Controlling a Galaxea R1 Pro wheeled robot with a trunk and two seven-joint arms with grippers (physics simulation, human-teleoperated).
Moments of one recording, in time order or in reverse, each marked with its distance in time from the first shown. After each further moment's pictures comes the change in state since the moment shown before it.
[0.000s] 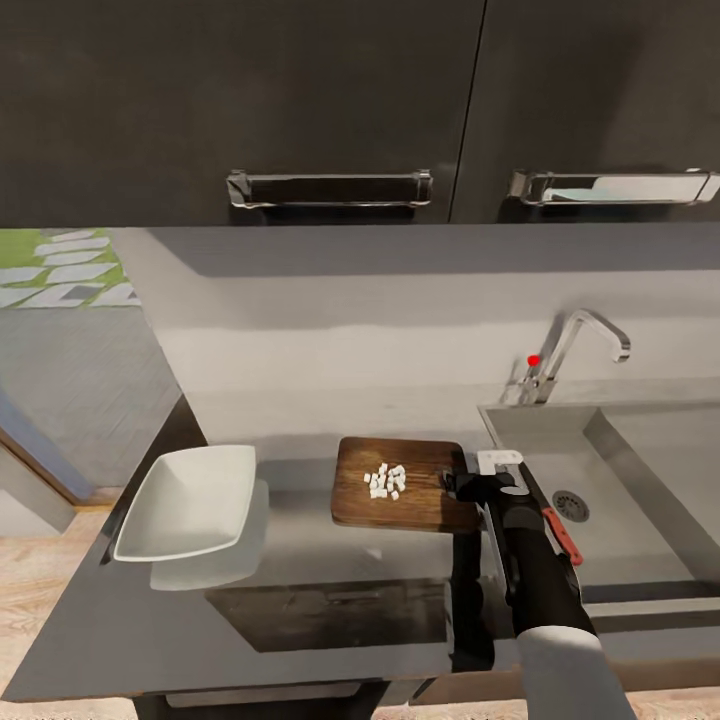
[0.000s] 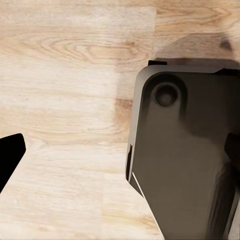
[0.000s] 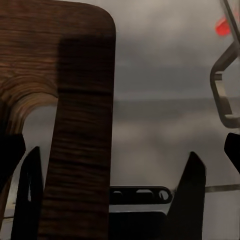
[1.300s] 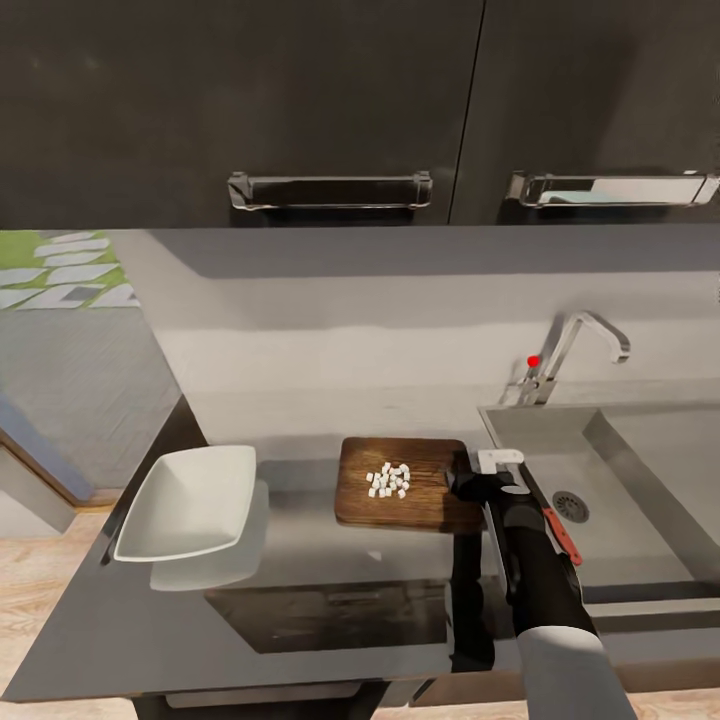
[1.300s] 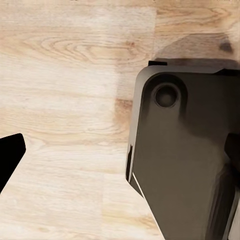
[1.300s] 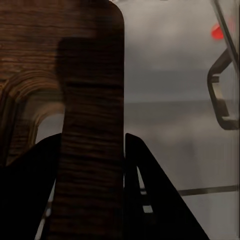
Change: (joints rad) left arm 0.000 0.000 0.000 0.001 0.000 0.000 0.000; right arm 0.000 0.000 0.000 -0.010 0.002 0.006 -0.001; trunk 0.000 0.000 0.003
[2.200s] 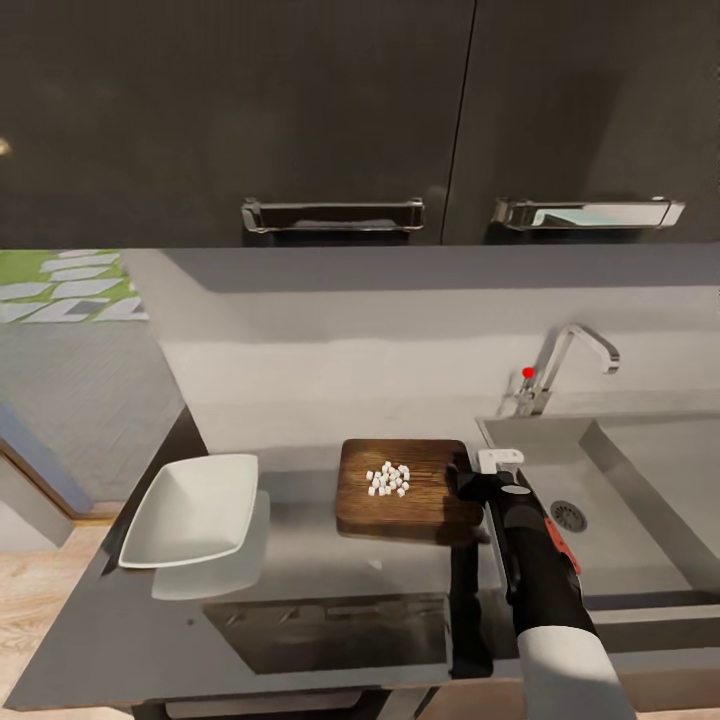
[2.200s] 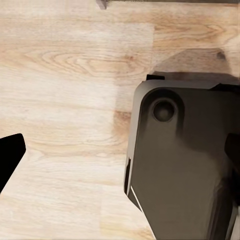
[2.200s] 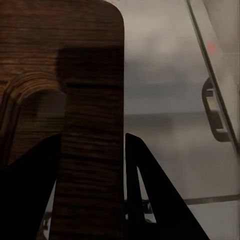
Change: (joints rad) left arm 0.000 0.000 0.000 -0.001 0.000 0.000 0.000; right arm 0.000 0.000 0.000 -0.001 -0.001 0.000 0.001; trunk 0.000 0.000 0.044
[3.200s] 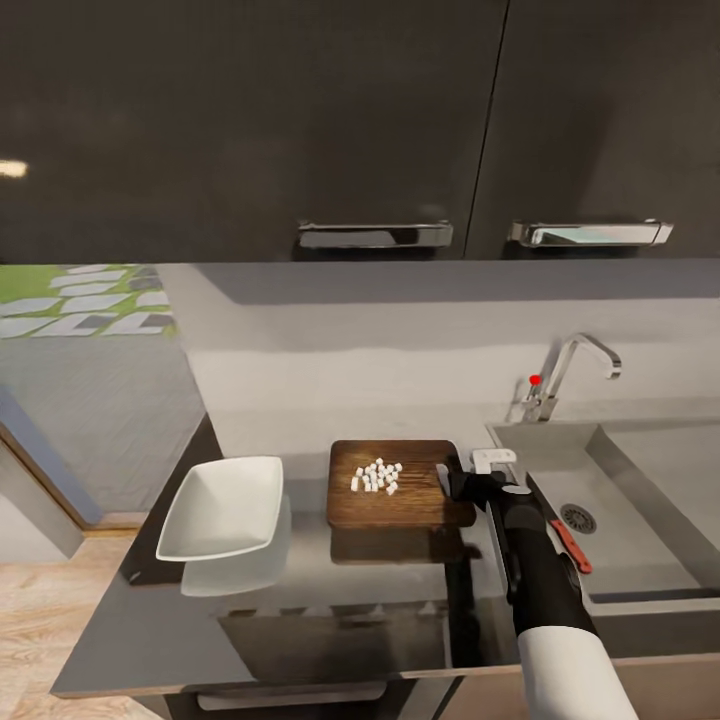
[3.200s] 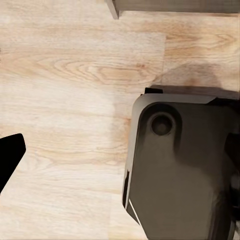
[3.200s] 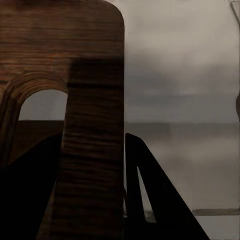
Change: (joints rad) left arm 0.000 0.000 0.000 0.003 0.000 0.000 0.000; right arm 0.000 0.000 -0.003 -0.002 0.000 0.000 0.096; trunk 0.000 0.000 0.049
